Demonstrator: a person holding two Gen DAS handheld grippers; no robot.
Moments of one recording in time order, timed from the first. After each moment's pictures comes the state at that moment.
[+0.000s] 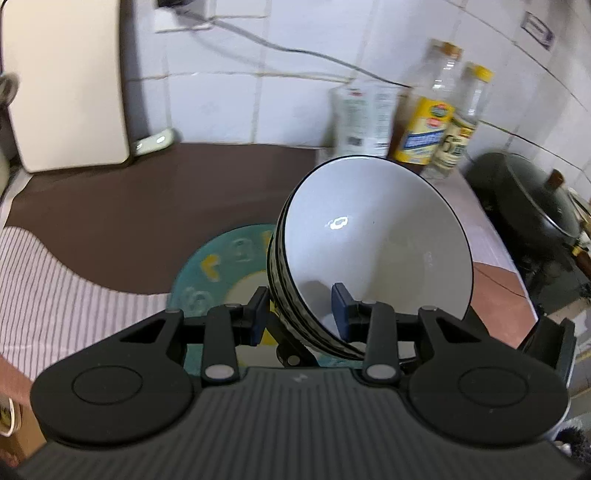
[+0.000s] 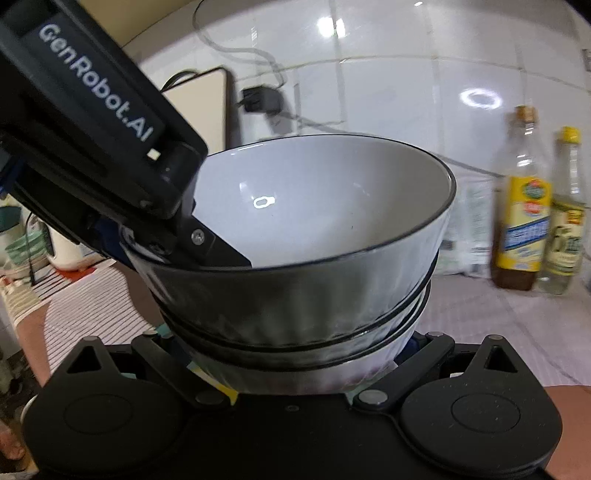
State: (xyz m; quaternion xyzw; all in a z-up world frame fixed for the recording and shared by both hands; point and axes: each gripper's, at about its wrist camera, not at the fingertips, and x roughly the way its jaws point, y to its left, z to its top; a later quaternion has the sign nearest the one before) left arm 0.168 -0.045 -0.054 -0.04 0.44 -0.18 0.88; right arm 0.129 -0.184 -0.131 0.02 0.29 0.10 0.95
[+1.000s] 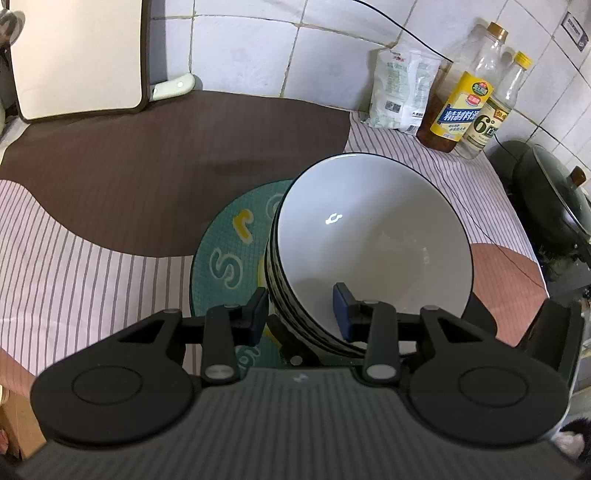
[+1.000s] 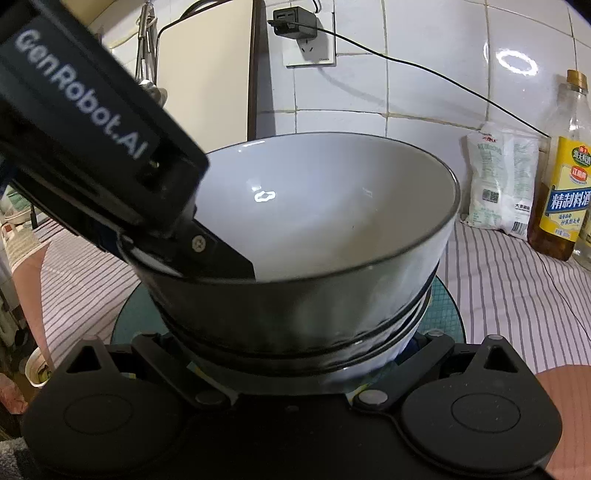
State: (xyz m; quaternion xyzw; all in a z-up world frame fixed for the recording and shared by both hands) left arm 0.191 -0.024 -0.096 -0.06 0.48 -0.18 0.86; right arm 0.148 -0.162 -0.170 -0.01 0.37 0.12 0.92
